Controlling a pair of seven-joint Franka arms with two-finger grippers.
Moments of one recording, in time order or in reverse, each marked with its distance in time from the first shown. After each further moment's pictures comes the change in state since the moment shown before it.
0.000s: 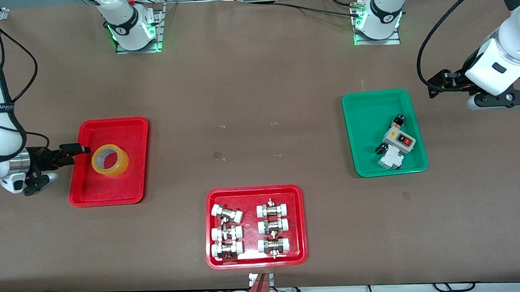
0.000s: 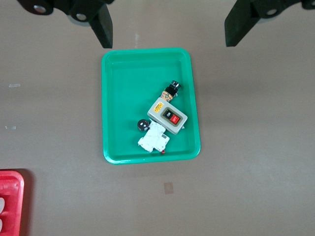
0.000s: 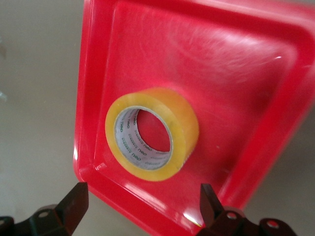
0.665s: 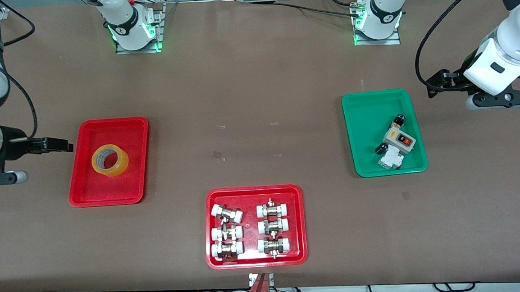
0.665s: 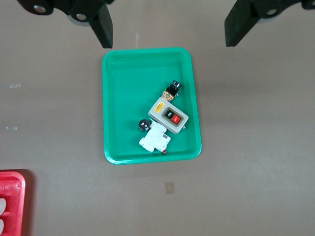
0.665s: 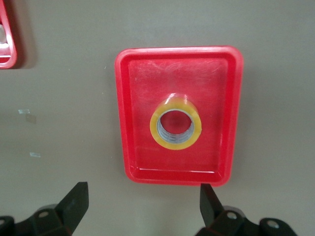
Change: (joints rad) left arm -0.004 0.000 -0.001 0.000 -0.001 0.000 0.000; right arm 0.169 -0.176 0.007 0.243 -0.168 -0.233 0.583
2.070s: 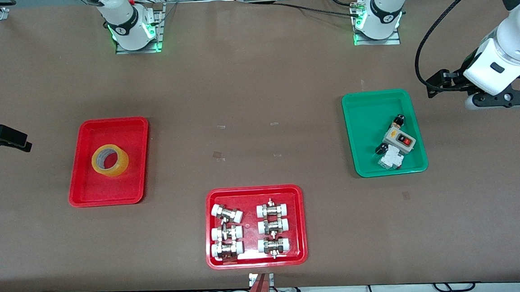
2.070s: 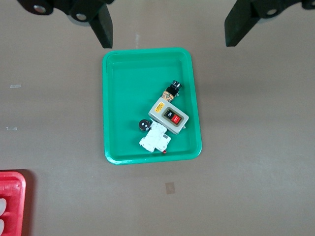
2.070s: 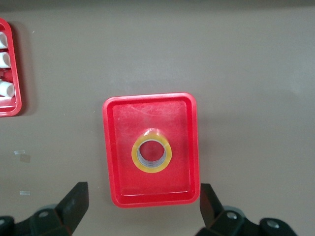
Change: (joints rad) left arm 0.000 0.000 0.000 0.000 0.000 0.000 0.000; right arm 0.078 -0.113 -0.078 0.022 -0.081 0.083 0.059
